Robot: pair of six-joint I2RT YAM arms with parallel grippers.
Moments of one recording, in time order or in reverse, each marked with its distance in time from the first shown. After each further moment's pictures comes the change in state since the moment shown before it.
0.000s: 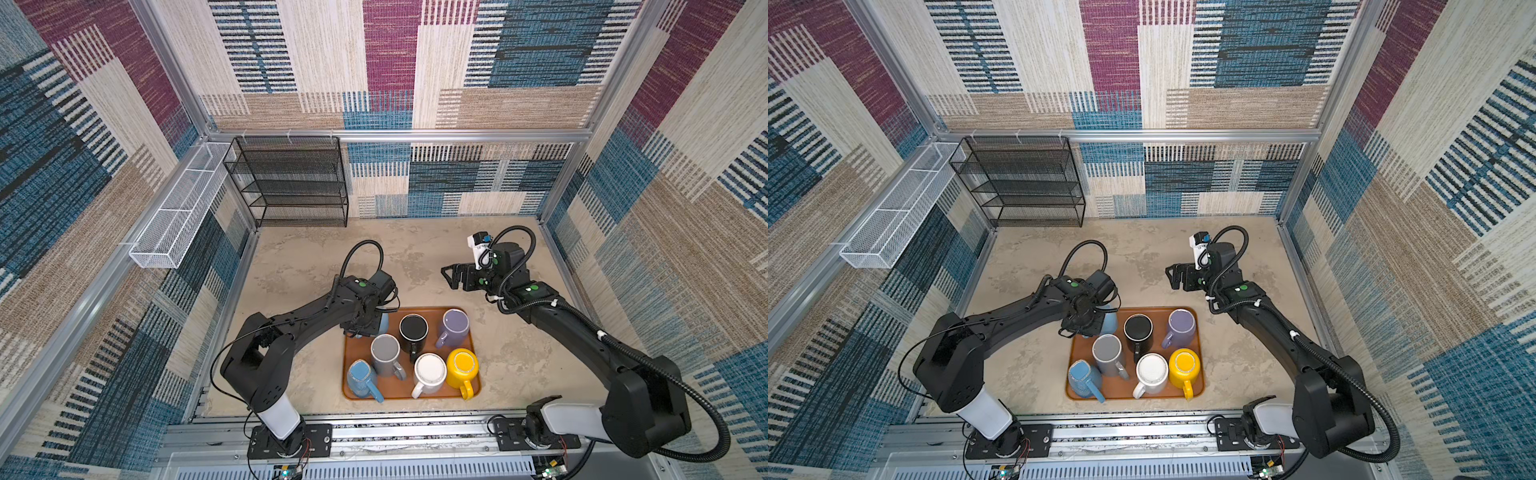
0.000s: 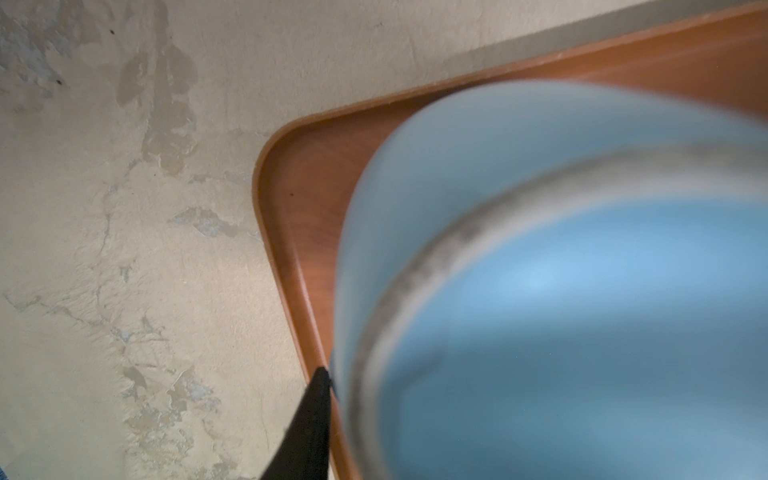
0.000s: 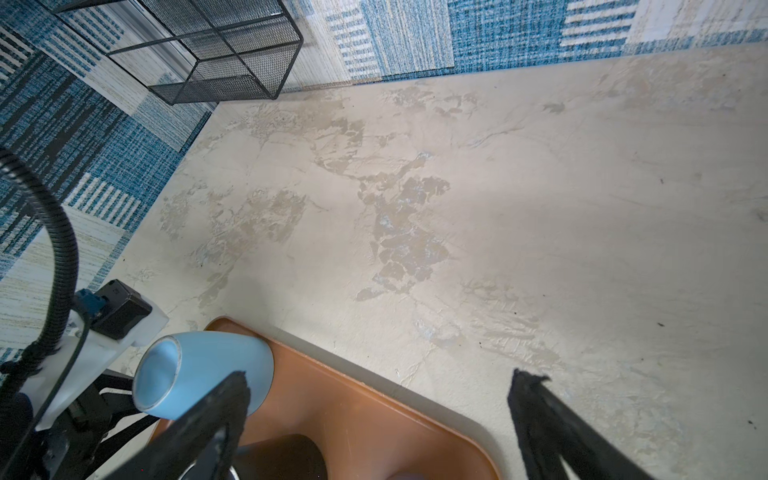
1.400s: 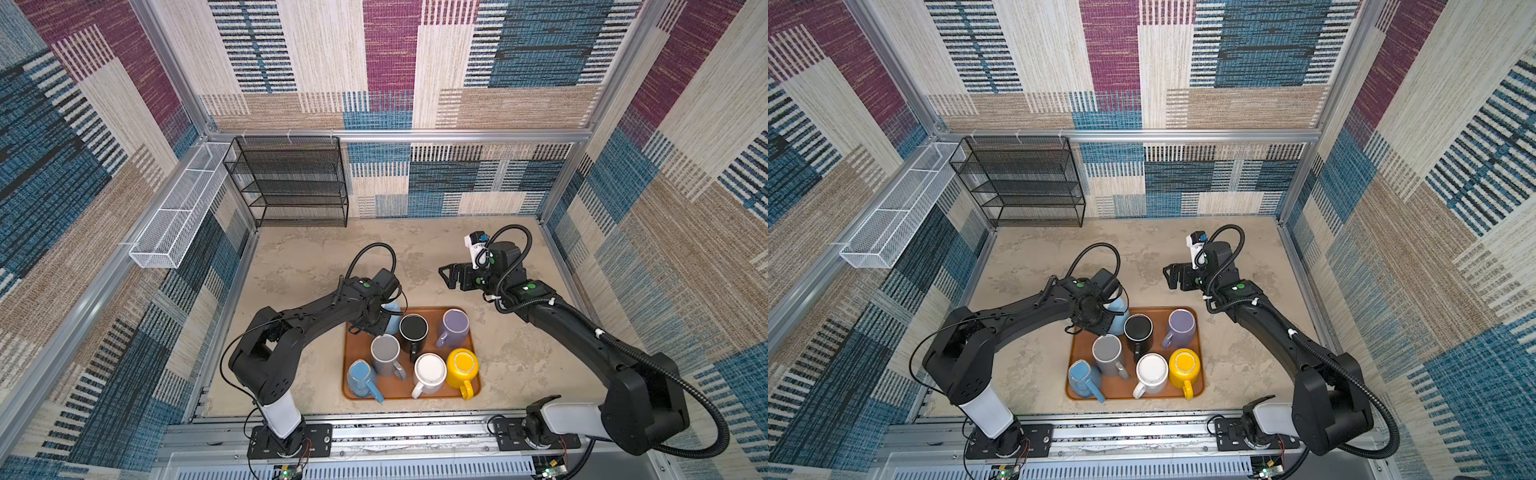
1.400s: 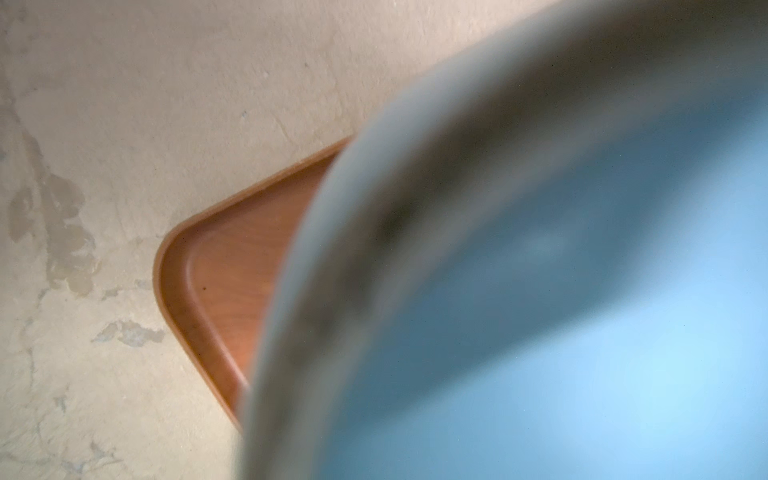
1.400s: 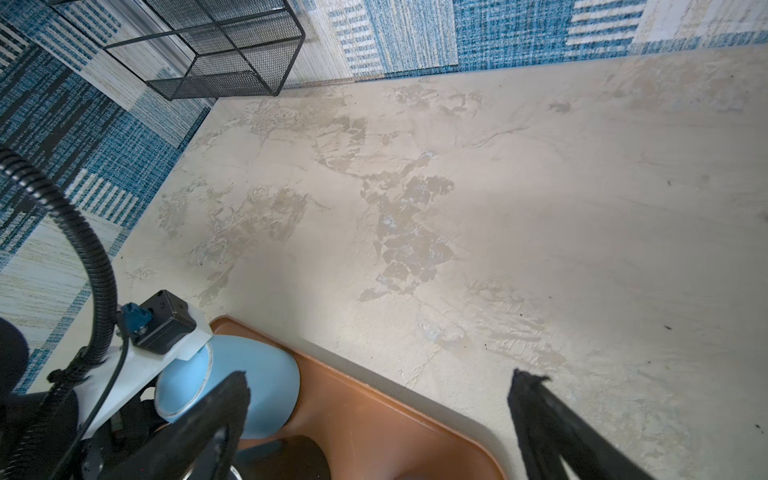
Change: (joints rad) left arm -0.001 0.055 -0.003 0.148 0.091 0.207; right arm 0.028 0.018 0.021 -0.013 0.018 0.005
